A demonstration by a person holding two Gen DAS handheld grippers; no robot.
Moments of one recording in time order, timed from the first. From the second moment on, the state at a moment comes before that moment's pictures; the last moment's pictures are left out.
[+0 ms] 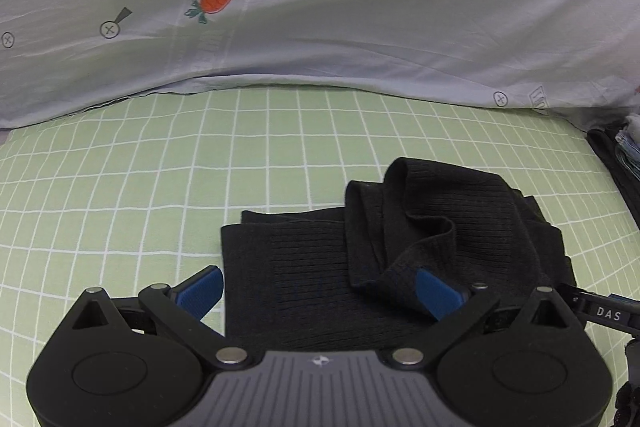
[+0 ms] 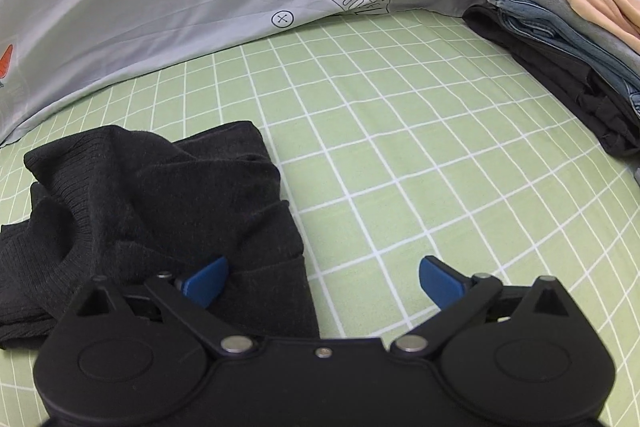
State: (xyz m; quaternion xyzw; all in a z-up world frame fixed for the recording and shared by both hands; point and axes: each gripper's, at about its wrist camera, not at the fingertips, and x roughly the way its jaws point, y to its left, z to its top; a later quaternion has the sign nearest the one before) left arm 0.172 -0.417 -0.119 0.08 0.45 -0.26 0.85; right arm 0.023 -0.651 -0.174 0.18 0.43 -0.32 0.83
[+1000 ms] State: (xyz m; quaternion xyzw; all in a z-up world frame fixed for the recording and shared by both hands) left arm 0.157 -0.438 -0.108 0.07 0.40 -0.31 0.86; right arm 0.022 -0.635 -0.160 0.16 0.43 -0.31 0.83
